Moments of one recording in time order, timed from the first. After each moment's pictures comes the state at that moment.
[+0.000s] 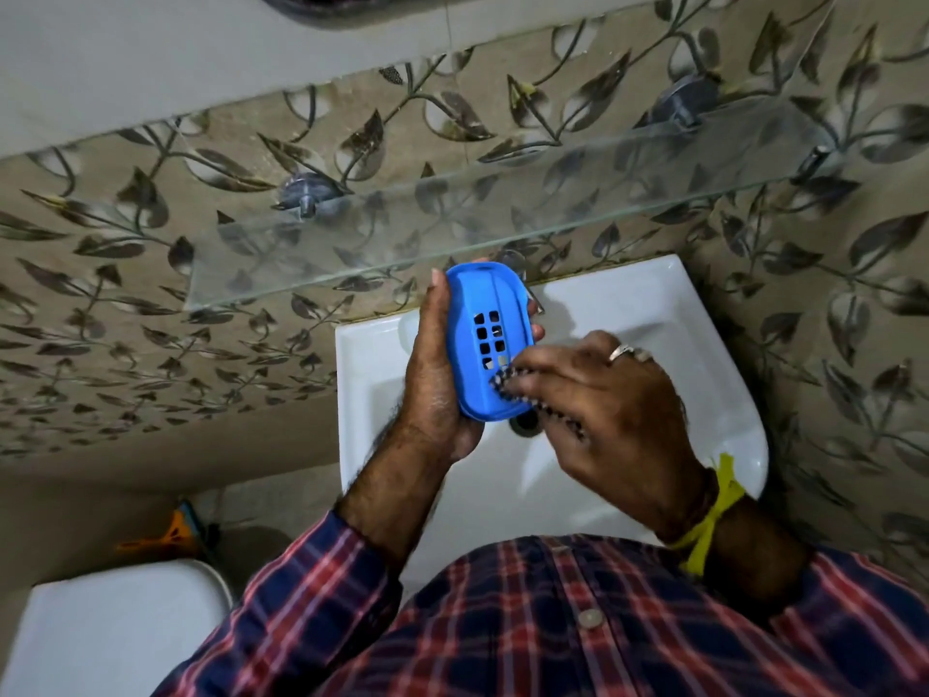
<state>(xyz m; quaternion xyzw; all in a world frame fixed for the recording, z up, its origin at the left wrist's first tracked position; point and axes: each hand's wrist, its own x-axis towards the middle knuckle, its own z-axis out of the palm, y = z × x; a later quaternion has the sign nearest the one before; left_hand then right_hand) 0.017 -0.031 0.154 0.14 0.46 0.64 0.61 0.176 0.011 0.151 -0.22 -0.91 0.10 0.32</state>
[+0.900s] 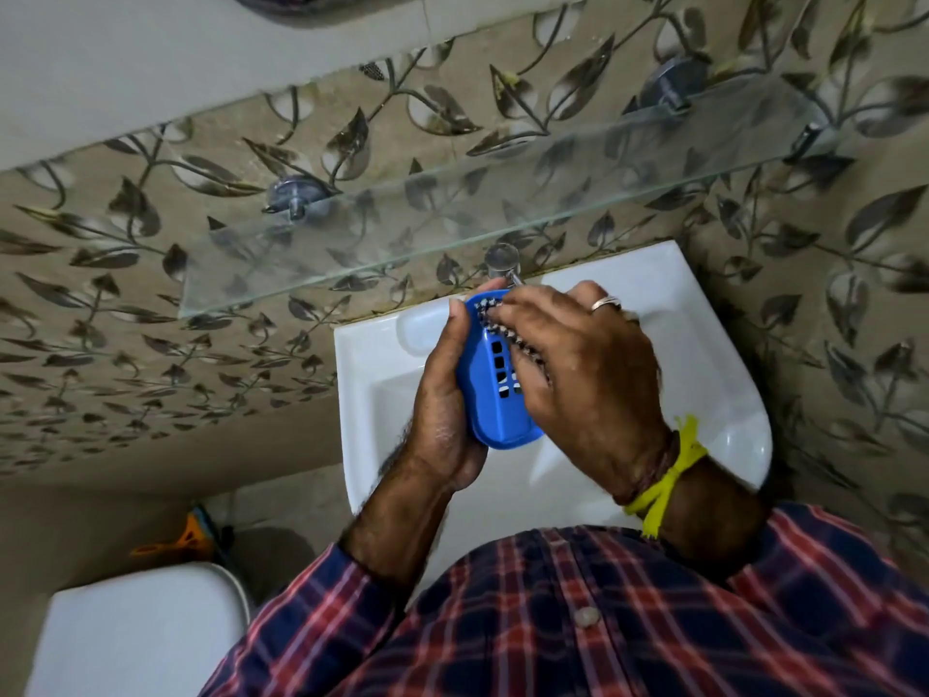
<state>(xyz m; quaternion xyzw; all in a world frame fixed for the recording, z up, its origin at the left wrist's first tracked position) 0.032 -0.046 0.143 0.16 0.45 0.66 0.58 0.148 0.011 0.178 -0.35 -0.88 0.15 0.28</state>
